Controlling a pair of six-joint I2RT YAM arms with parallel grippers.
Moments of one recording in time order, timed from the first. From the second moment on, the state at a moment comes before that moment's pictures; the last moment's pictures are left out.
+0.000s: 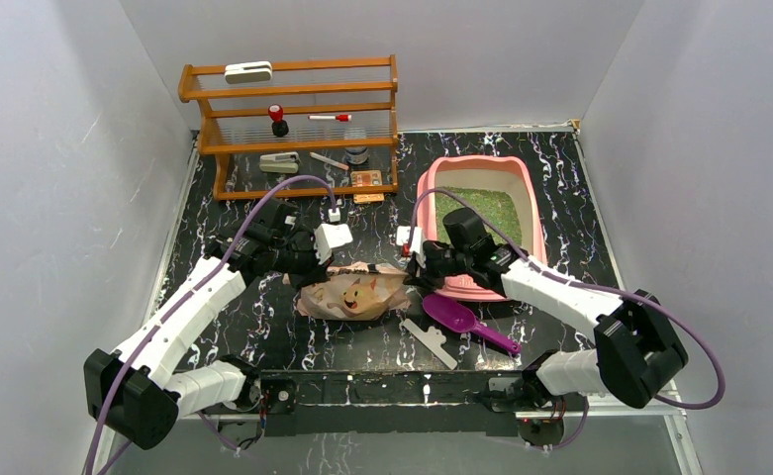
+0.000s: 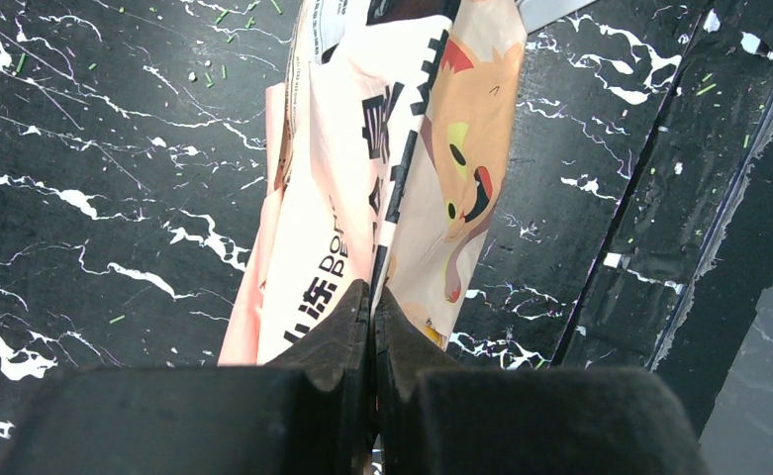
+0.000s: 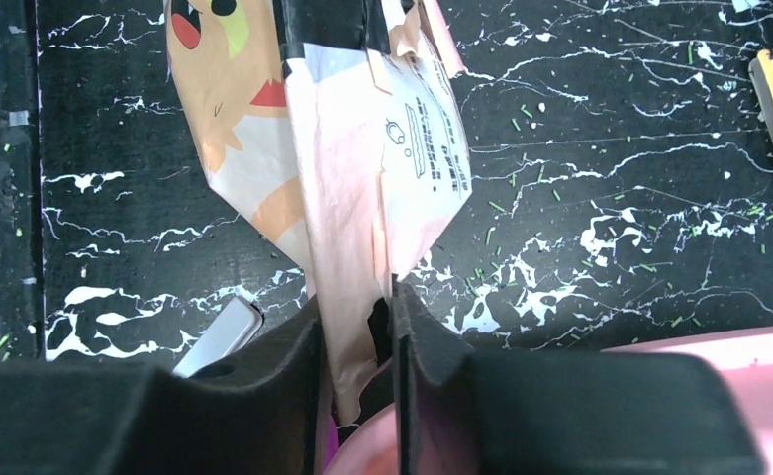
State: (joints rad) left arm -0.47 1.12 0.99 -0.86 0.49 0.62; right arm 0.69 1.30 0.75 -0.13 -0.62 -0.55
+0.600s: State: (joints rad) left arm -0.47 1.11 0.99 -0.87 0.49 0.62; right arm 0.70 1.33 0.81 0.00 -0.73 -0.41
